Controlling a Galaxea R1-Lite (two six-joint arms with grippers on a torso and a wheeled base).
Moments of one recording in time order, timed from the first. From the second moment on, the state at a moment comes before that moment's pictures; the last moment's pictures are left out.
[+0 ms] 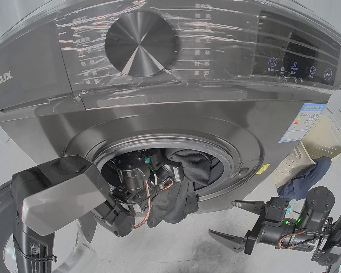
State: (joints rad) left arm -0.60 2.32 -1.00 -1.40 0.01 -0.12; right arm 0.77 1.81 -0.10 -1.55 0.09 0.10
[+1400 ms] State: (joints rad) left arm -0.57 2.33 -1.15 -0.98 0.02 -0.12; right arm 0.78 1.82 -0.11 -1.55 0.09 0.10
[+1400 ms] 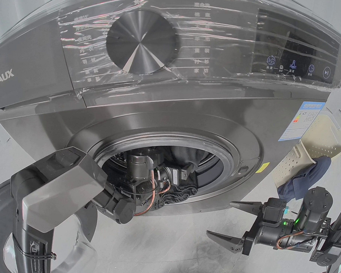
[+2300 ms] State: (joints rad) left arm -0.55 2.36 -1.31 -1.01 0.10 -0.16; right arm 0.79 1.82 -0.11 -1.55 0.09 0.10
